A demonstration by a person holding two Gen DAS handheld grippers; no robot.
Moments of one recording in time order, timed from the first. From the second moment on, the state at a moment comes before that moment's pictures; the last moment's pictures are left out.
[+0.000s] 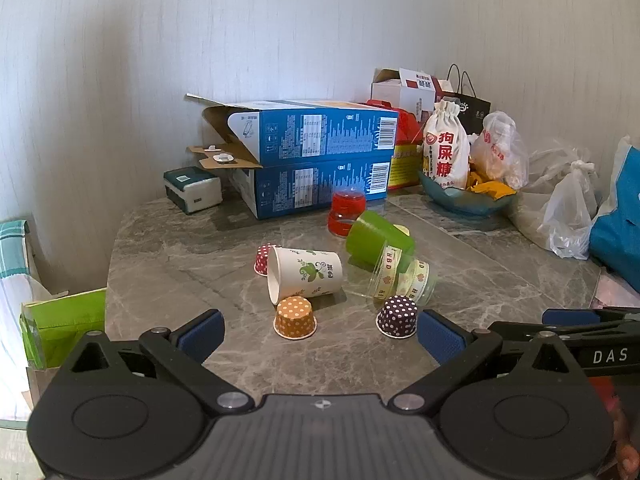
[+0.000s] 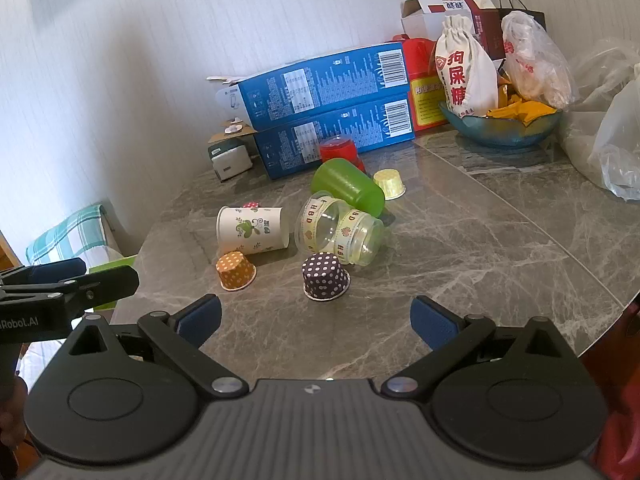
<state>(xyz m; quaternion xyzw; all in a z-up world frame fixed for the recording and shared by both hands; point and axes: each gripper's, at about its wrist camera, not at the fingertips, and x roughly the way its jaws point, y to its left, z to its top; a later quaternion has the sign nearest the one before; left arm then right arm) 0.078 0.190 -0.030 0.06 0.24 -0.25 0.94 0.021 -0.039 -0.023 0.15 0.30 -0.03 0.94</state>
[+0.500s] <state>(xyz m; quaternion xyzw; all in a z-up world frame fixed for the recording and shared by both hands) 0.079 0.192 -0.030 0.05 0.24 -0.25 0.94 0.021 -0.039 -0.025 0.15 0.30 -0.03 0.94</state>
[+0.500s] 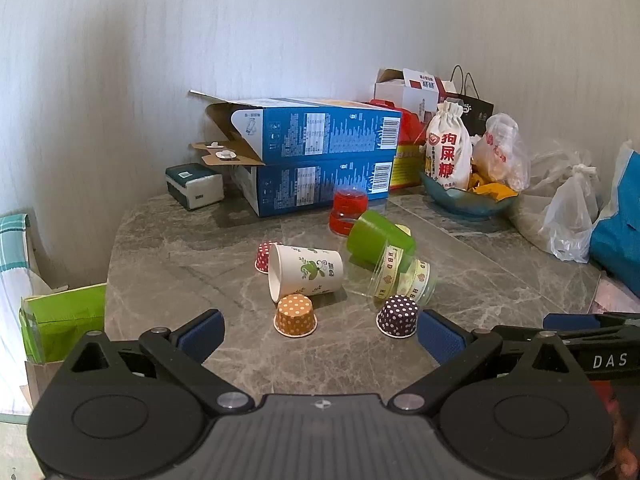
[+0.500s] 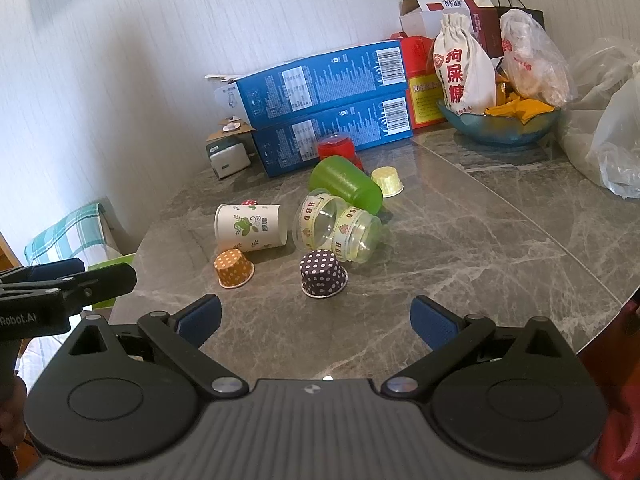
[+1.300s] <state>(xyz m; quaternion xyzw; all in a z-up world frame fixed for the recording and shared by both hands) 0.077 0.192 -0.029 0.05 0.24 -0.25 0.94 0.018 -0.039 -0.024 0.15 0.30 -0.03 0.94</state>
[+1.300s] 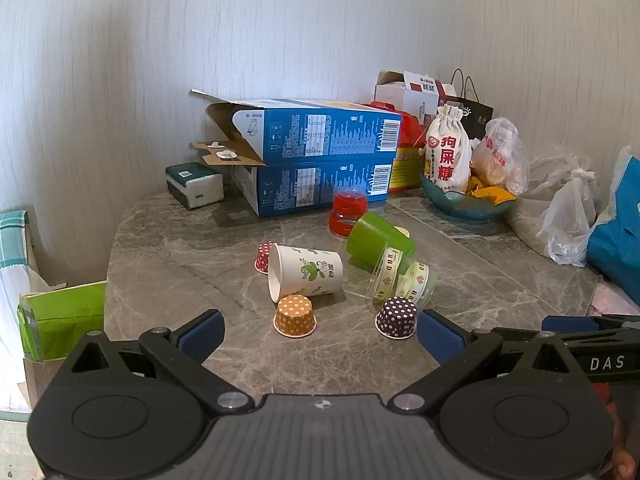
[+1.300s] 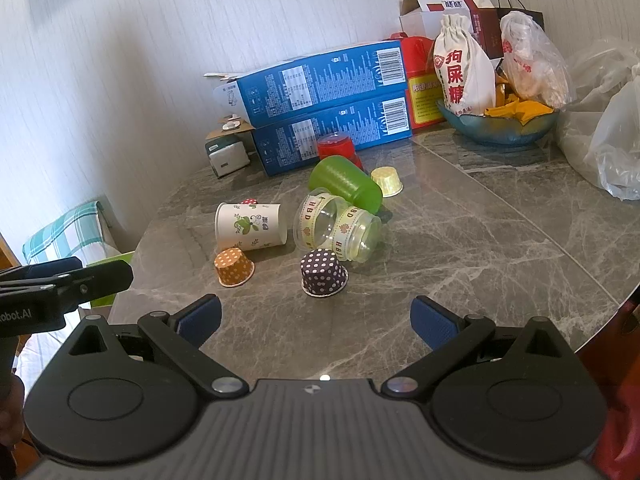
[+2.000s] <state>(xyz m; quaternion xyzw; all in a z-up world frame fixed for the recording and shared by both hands) 0.082 0.197 -0.031 0.04 0.25 -0.26 0.93 0.024 -0.037 -0.024 0.15 0.31 -0.03 0.94</state>
